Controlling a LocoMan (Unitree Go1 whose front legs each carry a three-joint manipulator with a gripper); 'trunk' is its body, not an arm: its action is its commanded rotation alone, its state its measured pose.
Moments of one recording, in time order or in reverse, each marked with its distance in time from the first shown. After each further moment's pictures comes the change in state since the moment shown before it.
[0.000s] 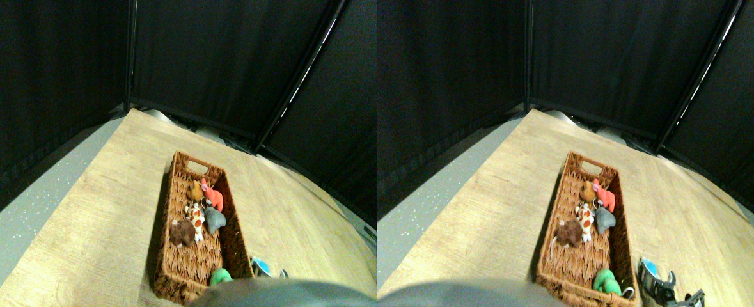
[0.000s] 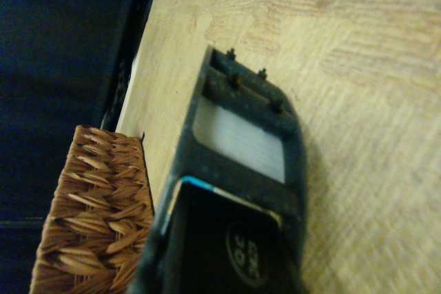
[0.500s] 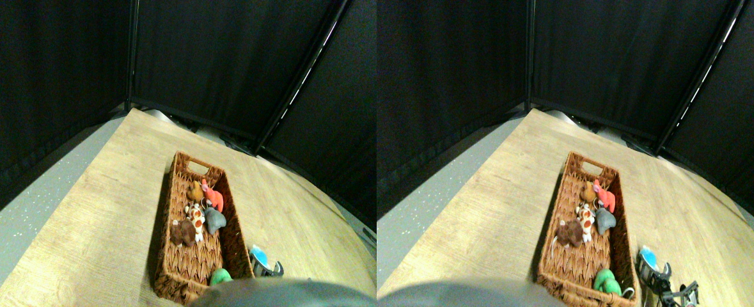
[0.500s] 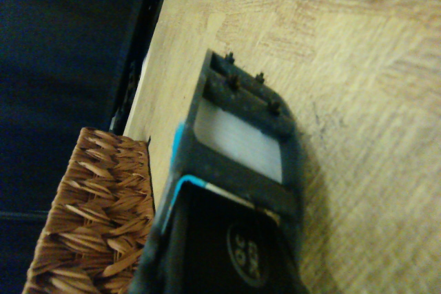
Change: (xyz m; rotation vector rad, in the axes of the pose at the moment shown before) right arm 0.017 -0.005 0.002 0.012 0.007 0.024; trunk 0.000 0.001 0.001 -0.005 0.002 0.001
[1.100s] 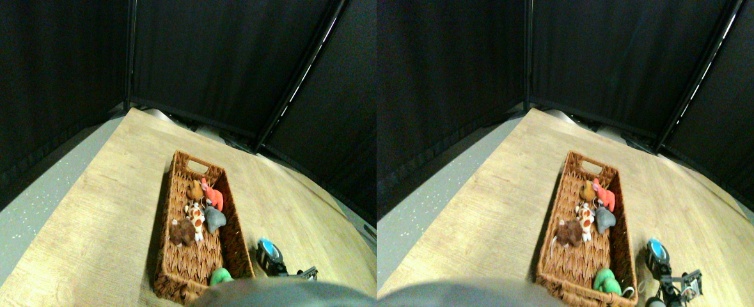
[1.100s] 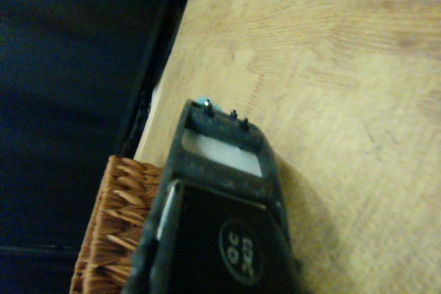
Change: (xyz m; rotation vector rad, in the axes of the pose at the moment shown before) right arm -0.006 0.043 -0.005 -0.122 -0.152 0.025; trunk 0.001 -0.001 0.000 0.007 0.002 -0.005
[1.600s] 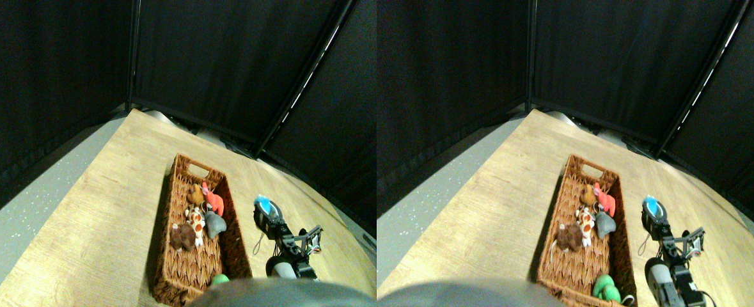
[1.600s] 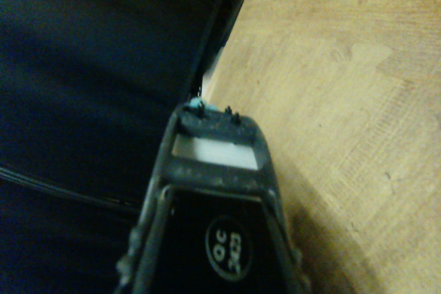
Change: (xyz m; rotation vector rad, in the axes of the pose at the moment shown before) right arm -0.010 0.093 -0.035 -0.168 0.149 0.229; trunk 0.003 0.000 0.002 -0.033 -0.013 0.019
